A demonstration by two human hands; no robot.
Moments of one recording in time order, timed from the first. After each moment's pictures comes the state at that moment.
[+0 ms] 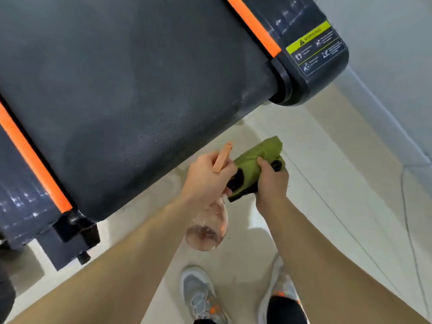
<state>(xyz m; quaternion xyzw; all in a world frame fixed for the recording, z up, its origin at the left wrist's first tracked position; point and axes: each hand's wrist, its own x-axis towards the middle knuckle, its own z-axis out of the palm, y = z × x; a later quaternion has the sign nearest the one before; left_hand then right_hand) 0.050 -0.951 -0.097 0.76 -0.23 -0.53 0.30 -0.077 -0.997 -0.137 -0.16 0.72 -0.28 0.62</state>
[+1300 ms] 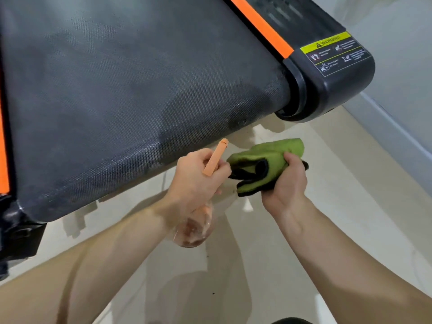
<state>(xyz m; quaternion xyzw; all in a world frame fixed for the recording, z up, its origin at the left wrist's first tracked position) 0.035 -0.948 -0.183 0.80 -0.34 -0.34 0.37 -0.099 -1.045 -0.222 -0.08 0.57 -0.38 0.72</state>
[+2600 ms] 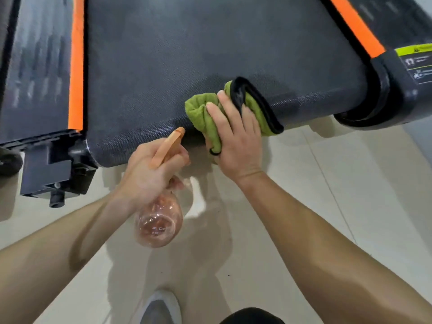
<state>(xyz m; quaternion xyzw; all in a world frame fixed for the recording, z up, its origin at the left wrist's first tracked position) 0.119 -0.813 -0.166 0.81 -0.22 -0.29 0.45 0.038 -0.983 -0.251 -0.90 0.20 -0.37 0.09</state>
